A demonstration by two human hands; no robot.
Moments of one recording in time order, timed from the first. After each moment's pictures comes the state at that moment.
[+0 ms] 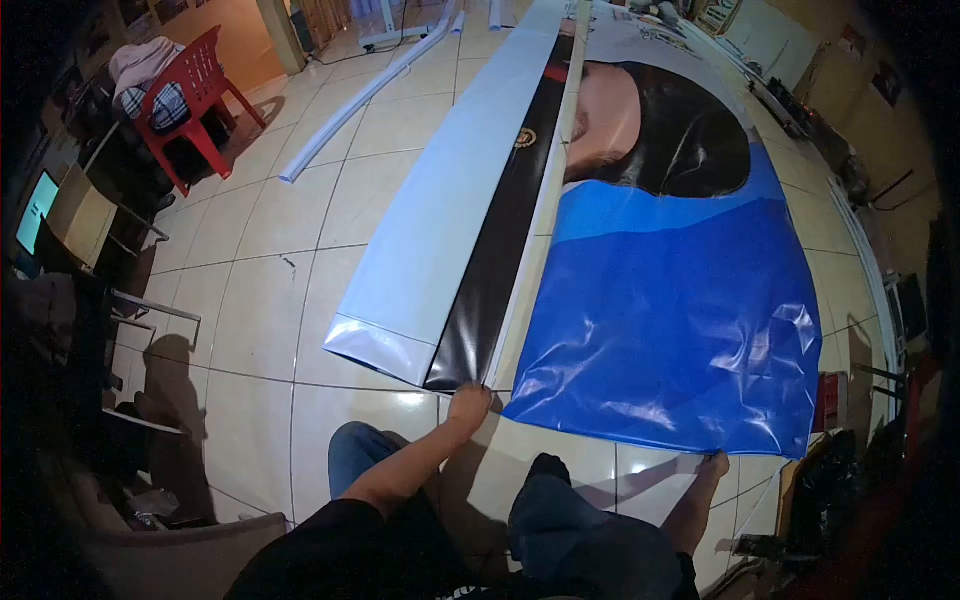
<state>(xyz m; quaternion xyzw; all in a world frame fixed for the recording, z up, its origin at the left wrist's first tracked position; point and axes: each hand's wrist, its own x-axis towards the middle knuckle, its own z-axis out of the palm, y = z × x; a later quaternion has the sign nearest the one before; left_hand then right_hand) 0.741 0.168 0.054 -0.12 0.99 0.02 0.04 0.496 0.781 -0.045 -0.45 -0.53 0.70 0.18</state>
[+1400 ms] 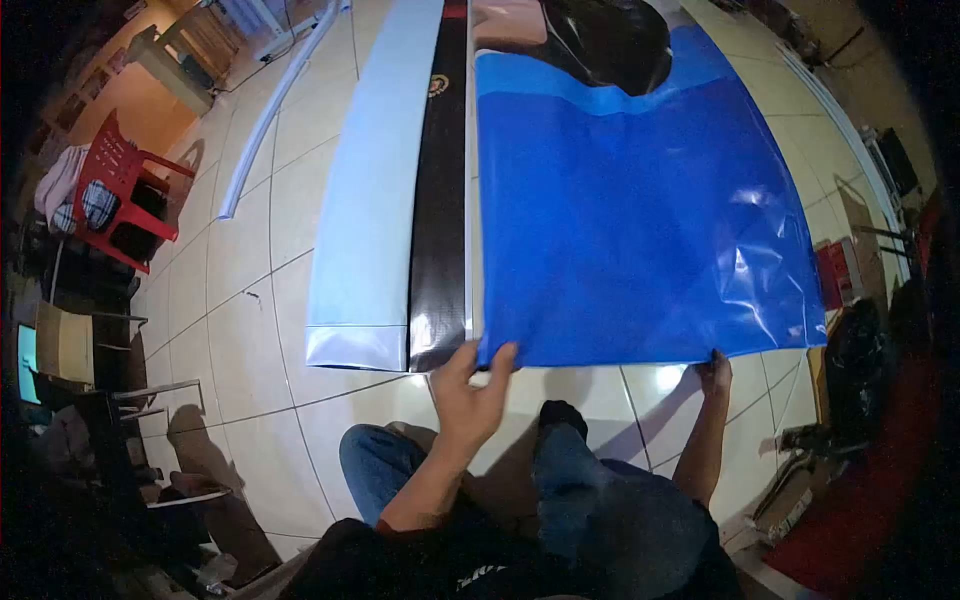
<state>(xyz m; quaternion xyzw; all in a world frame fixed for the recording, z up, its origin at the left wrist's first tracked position) 0.719 0.243 0.300 -0.22 0.75 0.60 -0.17 0.545 0.783 -0.069 -0.18 -0.46 0.86 -0.16</state>
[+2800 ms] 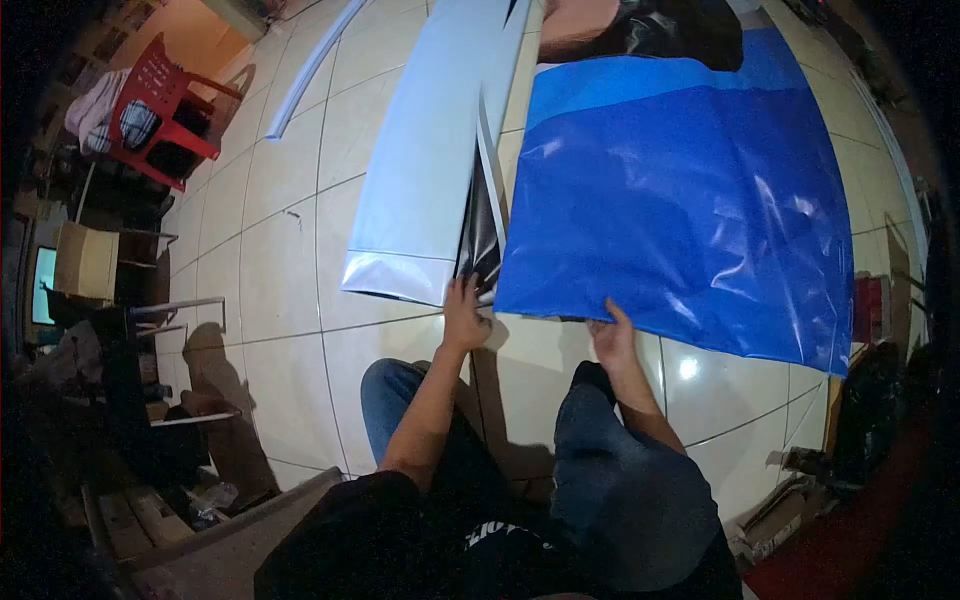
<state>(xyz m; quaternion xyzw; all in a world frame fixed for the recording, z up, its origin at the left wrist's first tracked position) 0.763 0.130 0.079 -0.19 0.94 0.24 -0.16 0.645 0.382 0.067 -0.25 -0.32 0.86 -0.30</state>
